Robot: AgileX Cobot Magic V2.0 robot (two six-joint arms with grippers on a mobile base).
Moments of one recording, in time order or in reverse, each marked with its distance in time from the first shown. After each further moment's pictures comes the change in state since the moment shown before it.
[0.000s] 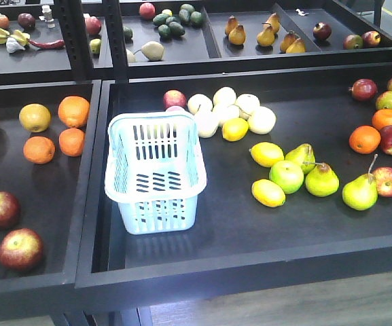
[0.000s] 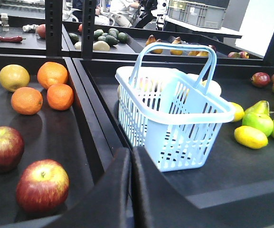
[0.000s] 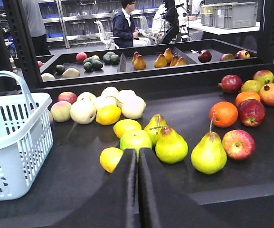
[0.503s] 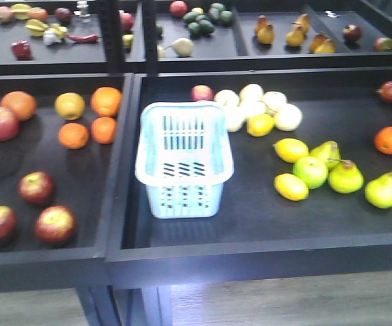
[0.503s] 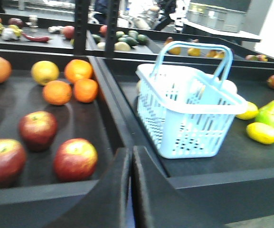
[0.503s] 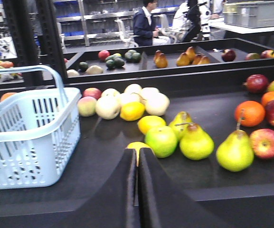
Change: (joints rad) left arm 0.000 0.000 0.000 0.000 0.000 0.000; right arm 0.000 0.000 0.000 0.000 0.000 0.000
